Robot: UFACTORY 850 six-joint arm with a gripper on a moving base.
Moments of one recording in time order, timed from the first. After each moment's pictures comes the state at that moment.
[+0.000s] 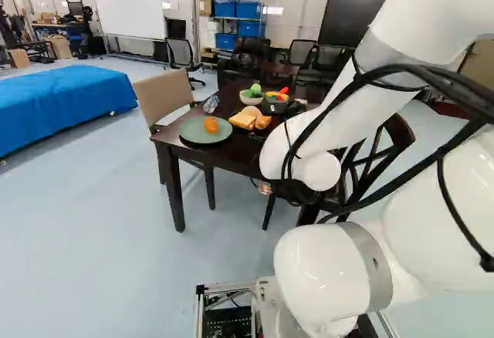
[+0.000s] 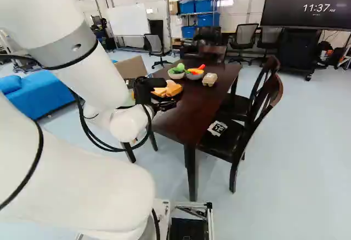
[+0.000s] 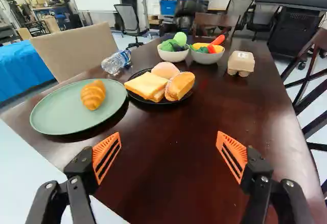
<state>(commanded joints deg) 0.0 16.1 -6.3 0.0 47.3 0.0</state>
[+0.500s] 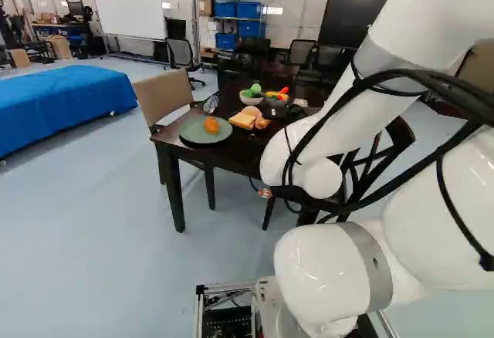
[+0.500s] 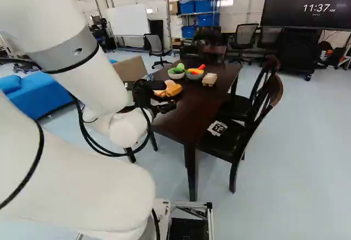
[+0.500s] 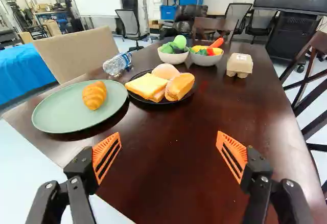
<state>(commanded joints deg) 0.0 16.0 -5.0 0.0 50.0 0.0</state>
